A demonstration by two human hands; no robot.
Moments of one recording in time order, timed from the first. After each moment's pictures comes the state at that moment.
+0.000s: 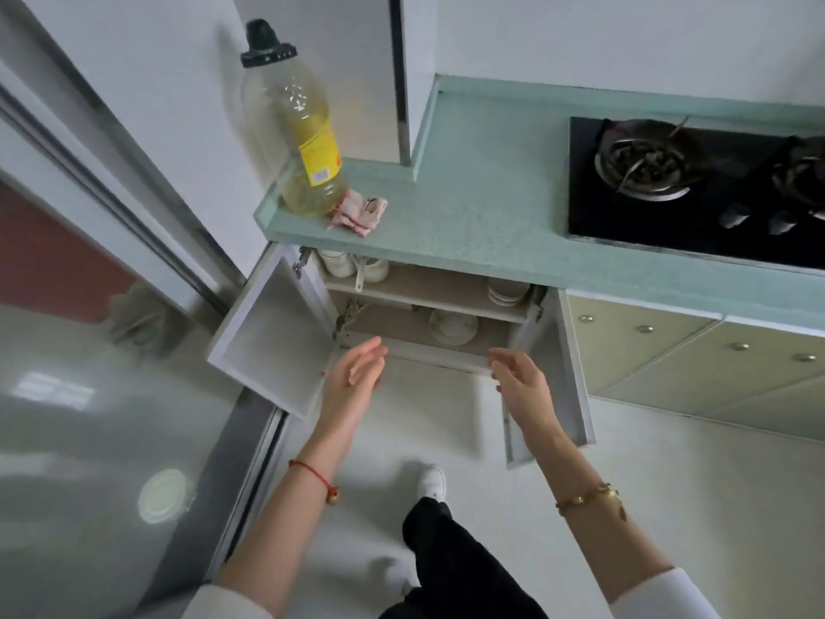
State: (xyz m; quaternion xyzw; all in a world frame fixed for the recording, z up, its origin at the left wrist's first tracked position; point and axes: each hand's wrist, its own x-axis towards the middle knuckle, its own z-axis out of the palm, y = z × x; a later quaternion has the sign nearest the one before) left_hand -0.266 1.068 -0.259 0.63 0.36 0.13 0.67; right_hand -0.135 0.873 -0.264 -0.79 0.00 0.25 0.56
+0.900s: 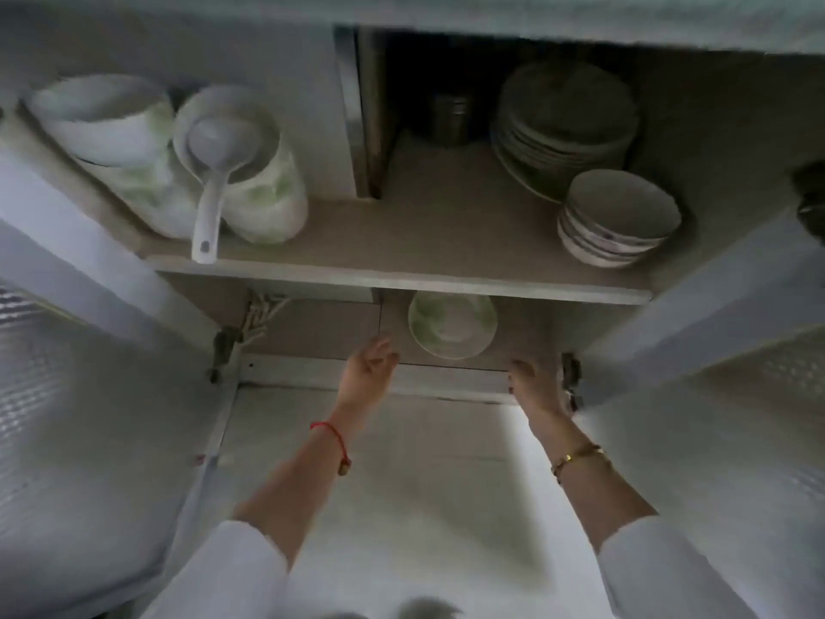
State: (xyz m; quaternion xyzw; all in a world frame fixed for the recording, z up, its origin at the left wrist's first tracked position) left_hand 0.036 1.245 -0.845 0.73 0.34 -0.04 0.60; right_hand 0.127 1.036 -0.857 -0.83 0.15 0.21 0.50
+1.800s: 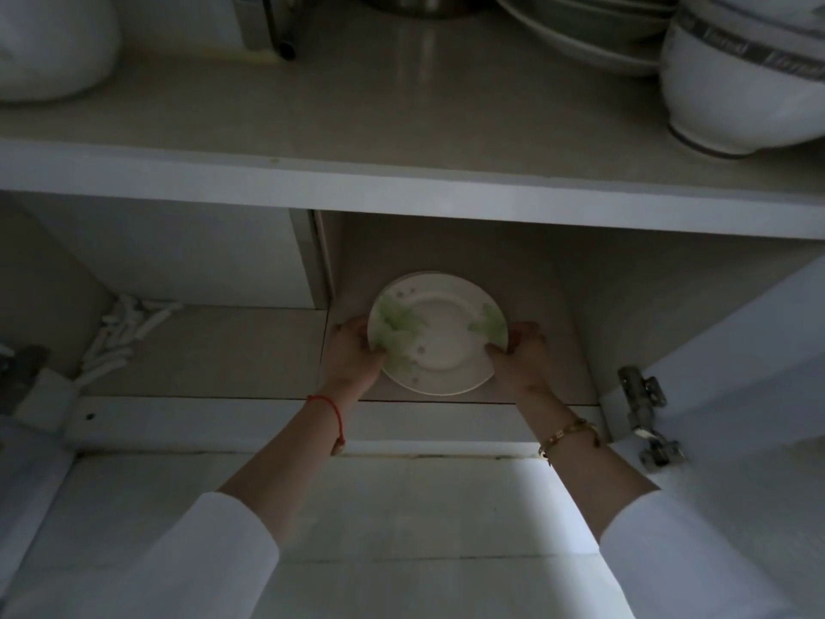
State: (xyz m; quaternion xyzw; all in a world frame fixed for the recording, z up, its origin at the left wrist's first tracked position) left_hand 0.185 1.266 -1.074 0.84 0.25 0.05 0.47; right_hand 0.264 1.063 -1.081 -0.90 0.06 0.05 0.42
